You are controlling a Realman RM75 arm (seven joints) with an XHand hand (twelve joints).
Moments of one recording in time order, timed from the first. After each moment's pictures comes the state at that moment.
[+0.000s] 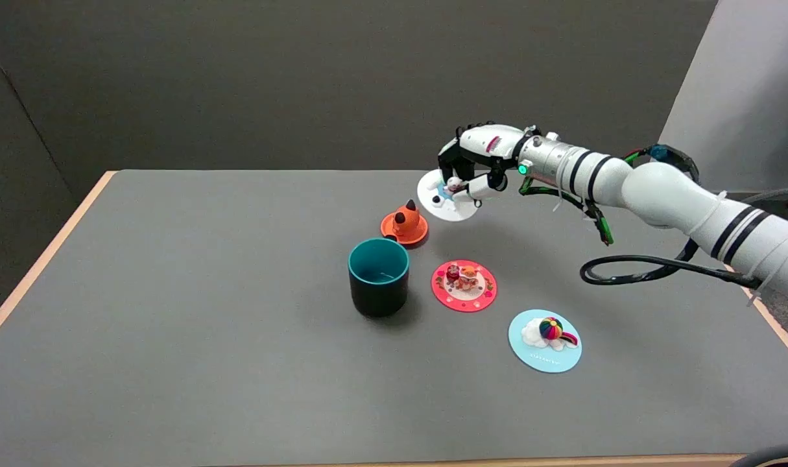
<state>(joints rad) 0.73 -0.67 0.75 -1.25 -1.36 -0.11 -0.57</state>
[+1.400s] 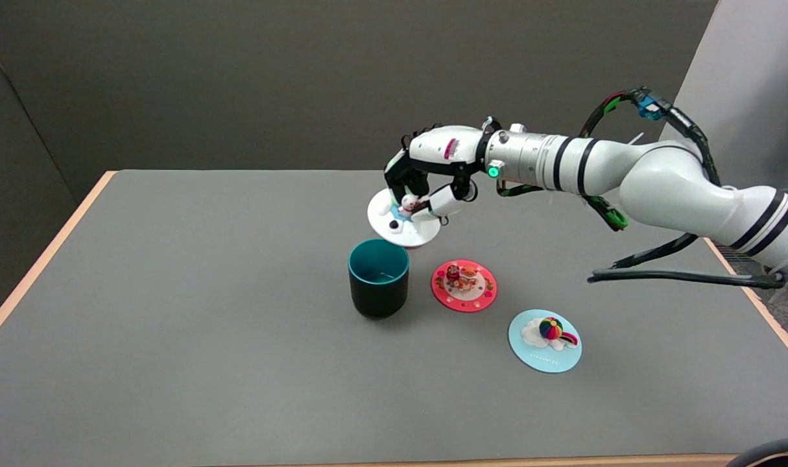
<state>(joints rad) 0.78 -0.62 0.77 -1.63 -1.92 -0.36 0.03</state>
